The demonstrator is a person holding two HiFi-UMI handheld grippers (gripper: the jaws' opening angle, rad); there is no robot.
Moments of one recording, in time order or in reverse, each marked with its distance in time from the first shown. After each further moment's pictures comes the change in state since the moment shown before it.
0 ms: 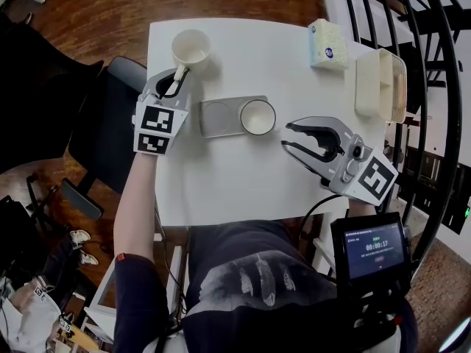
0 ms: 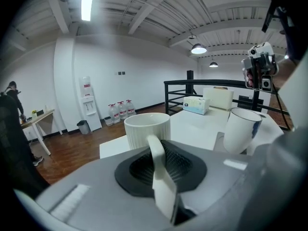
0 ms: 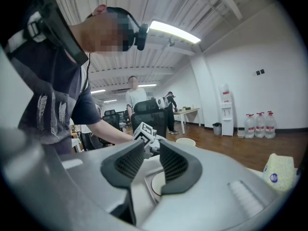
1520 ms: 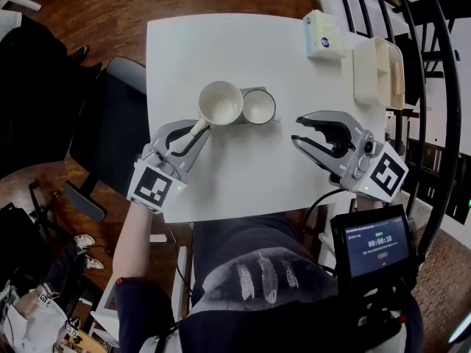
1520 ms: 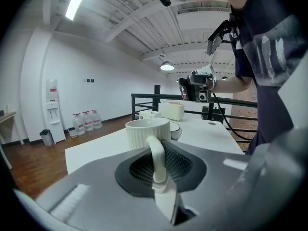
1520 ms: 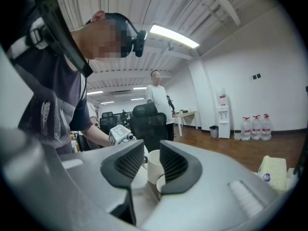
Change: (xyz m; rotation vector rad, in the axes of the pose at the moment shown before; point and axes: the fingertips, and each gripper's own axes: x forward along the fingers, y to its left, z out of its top) left arm -0.088 -0.121 0.005 0.060 -0.176 -0.379; right arm -0.020 0.000 0.007 -0.003 -0.028 -0.033
